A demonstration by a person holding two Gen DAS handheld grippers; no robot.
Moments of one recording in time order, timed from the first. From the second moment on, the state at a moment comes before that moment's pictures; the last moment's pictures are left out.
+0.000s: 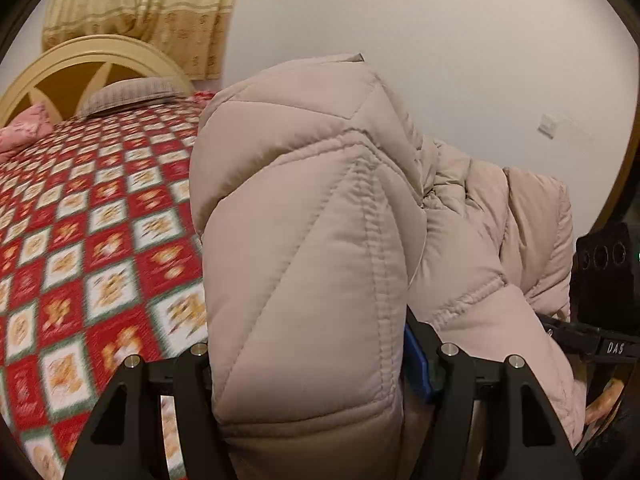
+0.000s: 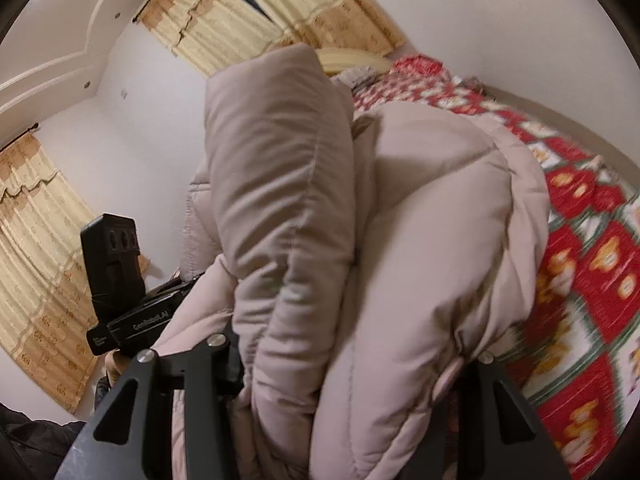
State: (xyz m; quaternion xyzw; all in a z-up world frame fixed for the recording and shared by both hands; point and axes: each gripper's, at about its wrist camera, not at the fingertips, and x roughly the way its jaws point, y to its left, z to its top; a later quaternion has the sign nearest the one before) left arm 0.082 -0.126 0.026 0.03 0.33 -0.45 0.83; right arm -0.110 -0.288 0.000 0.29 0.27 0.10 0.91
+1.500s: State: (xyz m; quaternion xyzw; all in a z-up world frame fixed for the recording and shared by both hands) left arm 0.210 -0.281 -0.063 0.09 0.35 -0.29 0.88; right arm 0.054 -0.388 0.024 0.12 0.30 -0.16 0.93
